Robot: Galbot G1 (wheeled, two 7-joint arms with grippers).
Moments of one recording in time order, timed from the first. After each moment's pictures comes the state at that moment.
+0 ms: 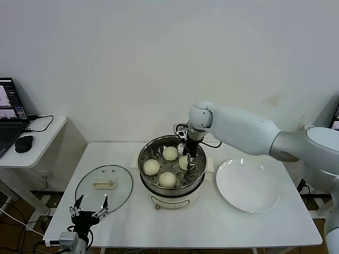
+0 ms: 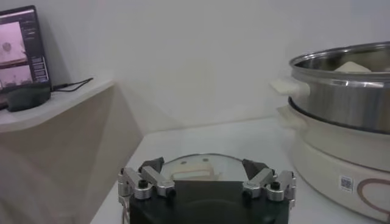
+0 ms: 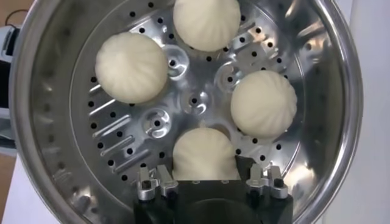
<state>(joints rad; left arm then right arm) 1.63 -1.44 -0.71 -2.06 -0.03 0.19 0.06 0.41 1.19 -1.16 1.09 0.25 -0.50 -1.18</state>
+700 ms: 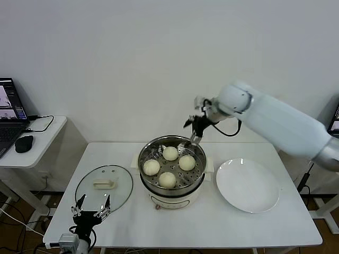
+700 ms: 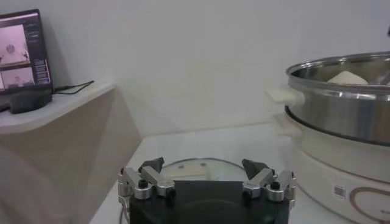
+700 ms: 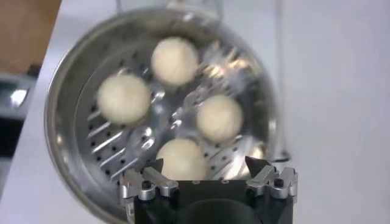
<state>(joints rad) 1.66 -1.46 -0.69 -2.09 -0.07 0.17 0.05 0.32 0.91 -0.77 1.37 0.39 -0.48 -0.90</state>
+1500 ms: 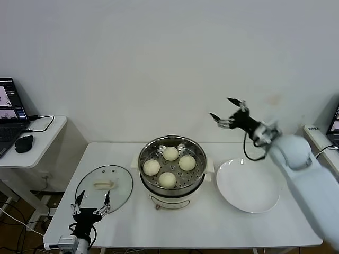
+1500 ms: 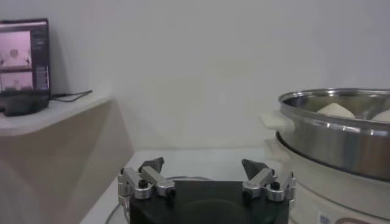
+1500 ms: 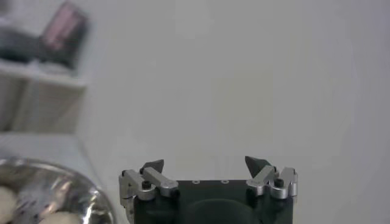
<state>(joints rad) 1.64 -1.44 -0.69 -2.06 -0.05 0.06 0.04 -0.74 0.84 0.31 1.74 0.48 -0.19 -0.26</state>
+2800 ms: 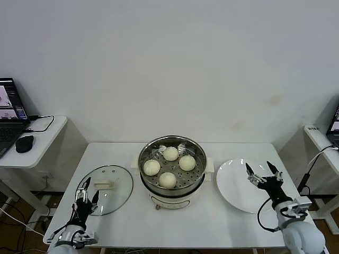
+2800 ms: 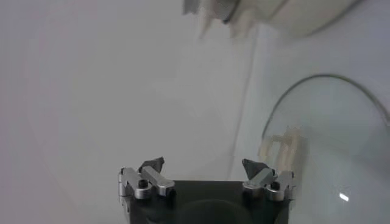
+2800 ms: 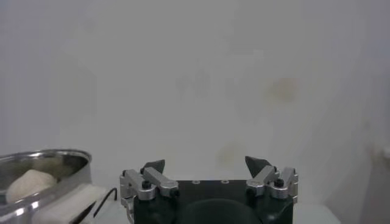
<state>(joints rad) 1.44 -1.20 -0.61 -1.69 1.09 -0.05 -0.12 -1.41 1.09 0.70 1.88 0.57 -0.05 -0.11</state>
